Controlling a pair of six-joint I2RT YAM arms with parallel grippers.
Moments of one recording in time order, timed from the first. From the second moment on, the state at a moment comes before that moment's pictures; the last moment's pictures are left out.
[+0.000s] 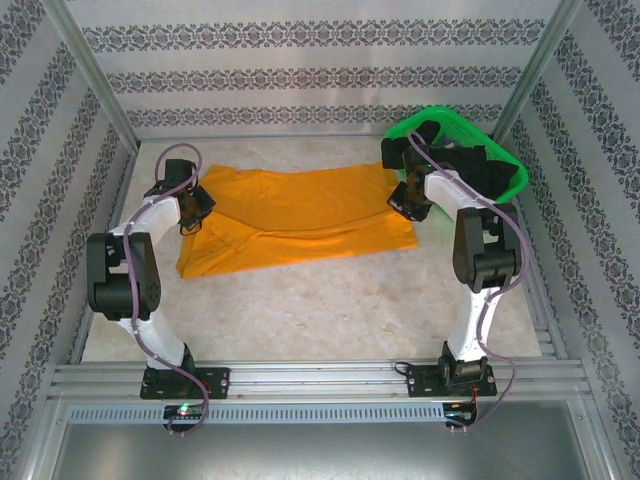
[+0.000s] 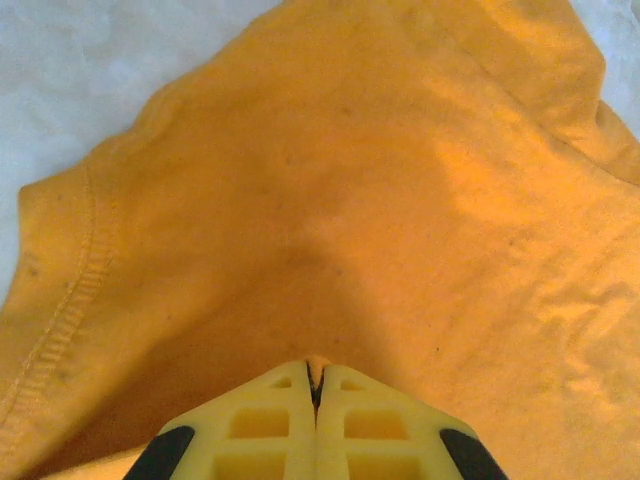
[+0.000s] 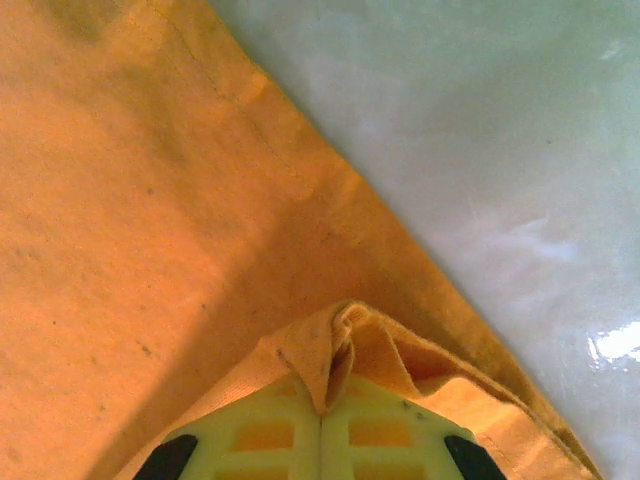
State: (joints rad) left arm 0.08 1.76 1.20 -0.45 0.06 -0.71; right arm 0.12 2.00 1.49 -0.75 -0.06 0.78
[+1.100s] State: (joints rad) left arm 0.22 1.32 0.64 -0.56 0.11 -0.88; right arm -0.01 1.76 1.01 -0.53 -0.25 0.72
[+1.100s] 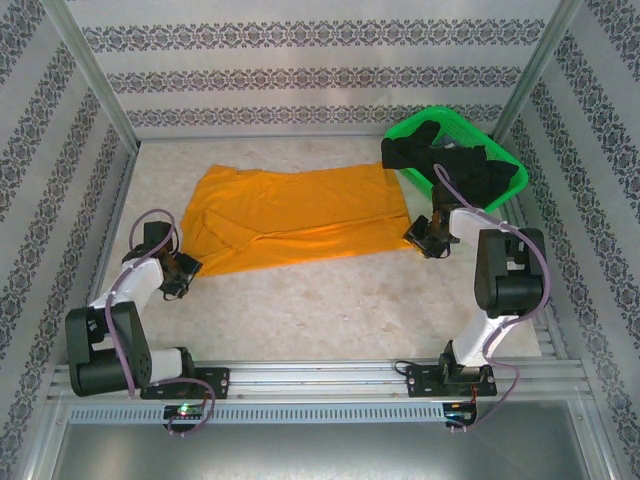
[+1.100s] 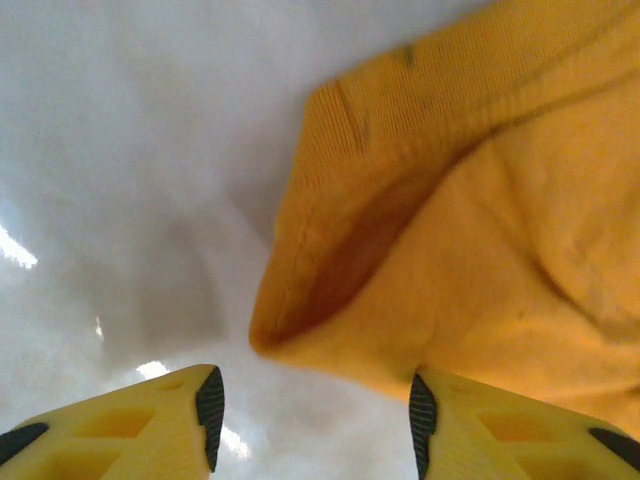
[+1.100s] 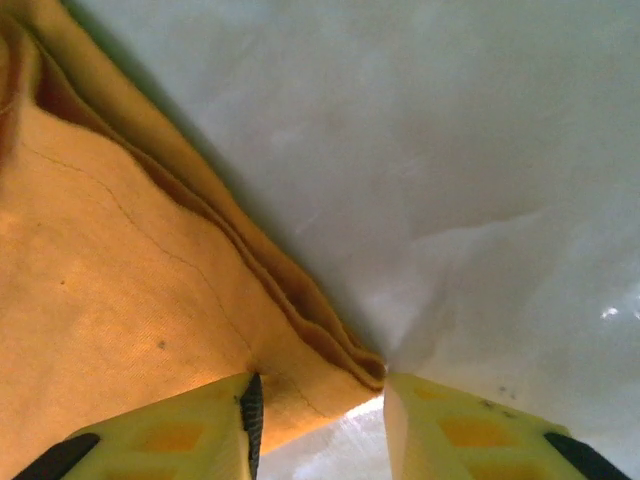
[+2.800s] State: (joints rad) left arm 0.21 0.98 0.50 -0.84 -0.08 -0.98; right arm 0.05 1.39 0.74 -0.73 -0.11 0.75
